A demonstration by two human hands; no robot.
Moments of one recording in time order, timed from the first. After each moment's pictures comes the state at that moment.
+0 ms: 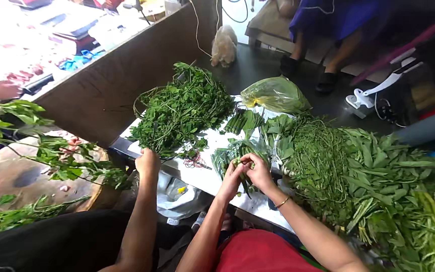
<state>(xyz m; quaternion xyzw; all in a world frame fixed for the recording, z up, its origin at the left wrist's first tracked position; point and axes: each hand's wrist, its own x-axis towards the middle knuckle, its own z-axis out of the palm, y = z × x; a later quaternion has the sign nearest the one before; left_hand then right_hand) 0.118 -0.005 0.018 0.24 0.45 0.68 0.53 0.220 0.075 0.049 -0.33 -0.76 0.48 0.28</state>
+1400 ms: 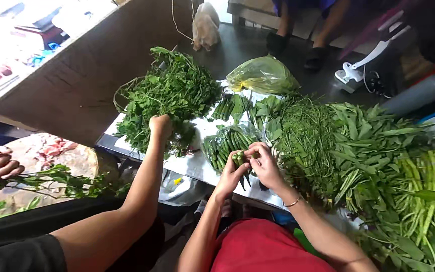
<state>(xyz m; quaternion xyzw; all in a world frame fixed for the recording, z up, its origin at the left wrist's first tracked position) 0.153 -0.024 0.025 0.39 0.49 0.61 0.49 0.288 0.053 0.050 -0.29 -0.74 0.48 0.37</state>
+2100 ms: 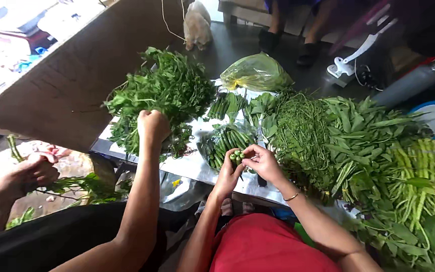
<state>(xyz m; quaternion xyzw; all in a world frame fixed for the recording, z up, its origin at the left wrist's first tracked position) 0.150 -0.030 0.025 0.48 0.57 0.53 0.40 0.294 0.054 0.066 -0.35 -0.71 0.55 0.28</state>
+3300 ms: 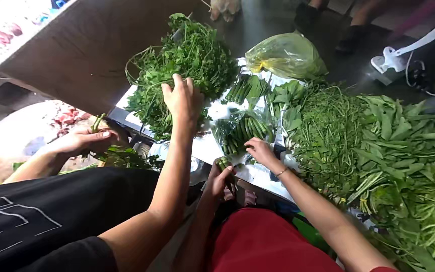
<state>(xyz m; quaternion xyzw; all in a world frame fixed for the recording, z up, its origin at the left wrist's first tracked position) 0.120 -0.104 -0.024 0.23 0.55 0.64 0.47 0.239 0.089 -0.030 -0.34 -0.85 0.39 0.05</state>
